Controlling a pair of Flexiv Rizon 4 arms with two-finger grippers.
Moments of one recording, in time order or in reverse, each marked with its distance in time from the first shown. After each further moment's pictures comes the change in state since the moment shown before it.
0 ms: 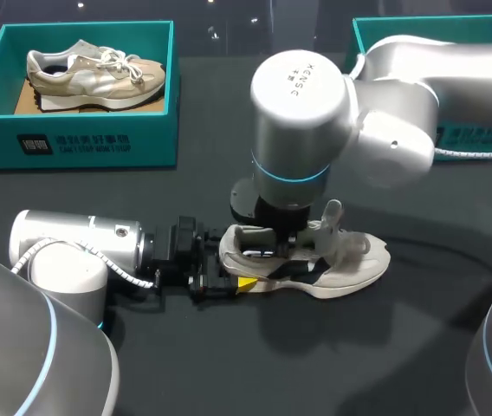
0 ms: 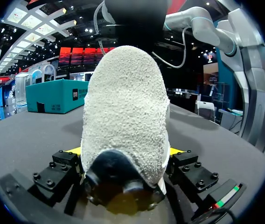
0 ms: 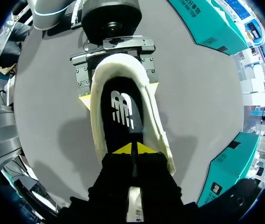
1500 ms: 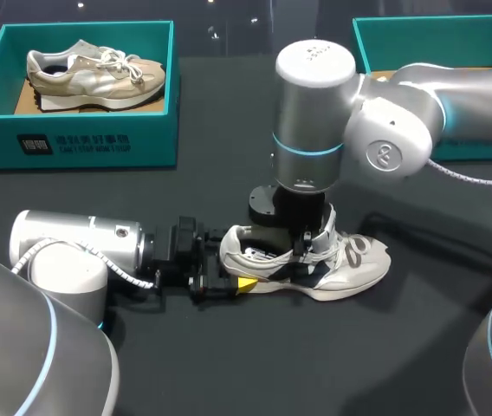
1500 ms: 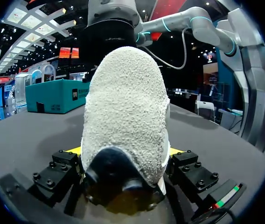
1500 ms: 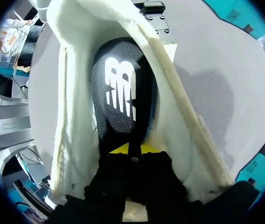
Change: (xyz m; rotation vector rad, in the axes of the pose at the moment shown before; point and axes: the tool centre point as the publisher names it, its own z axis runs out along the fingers) left arm 0.001 0.000 0.000 0.000 0.001 0.001; right arm 0.010 -0.025 0.048 0.014 0.302 -0.013
